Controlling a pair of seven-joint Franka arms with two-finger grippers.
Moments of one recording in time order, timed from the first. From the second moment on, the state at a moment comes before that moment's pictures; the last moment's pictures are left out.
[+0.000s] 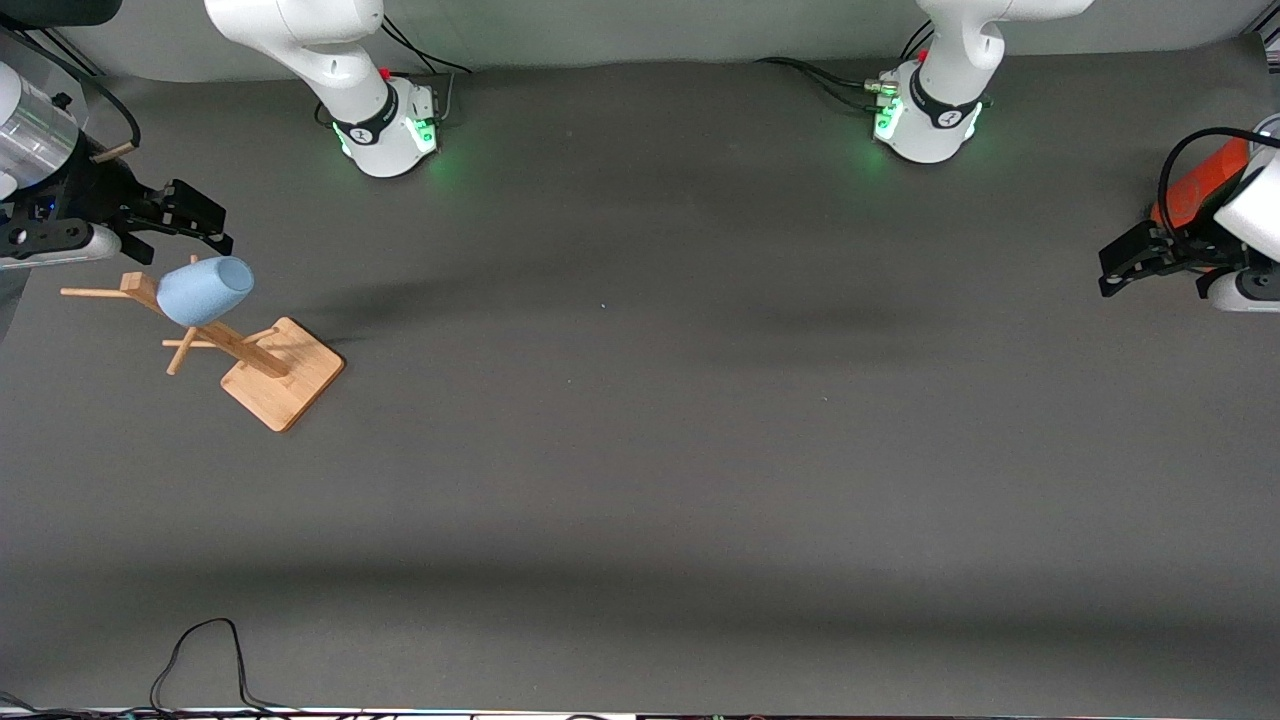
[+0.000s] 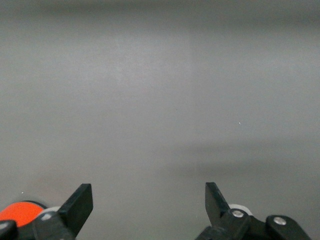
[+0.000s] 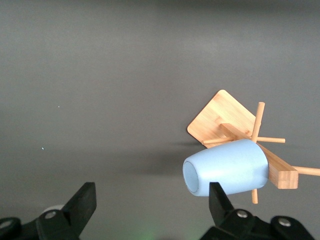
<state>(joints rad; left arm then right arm) -0.10 -0.04 0.07 -1.67 0.03 1.65 0.02 0.01 -0.22 0.02 -1.87 0.04 1.65 -0.02</state>
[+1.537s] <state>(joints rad) -0.10 -0.02 0.06 -1.64 0.03 1.65 0.02 0.01 0.01 0.02 -1.51 0.05 1.41 0.09</state>
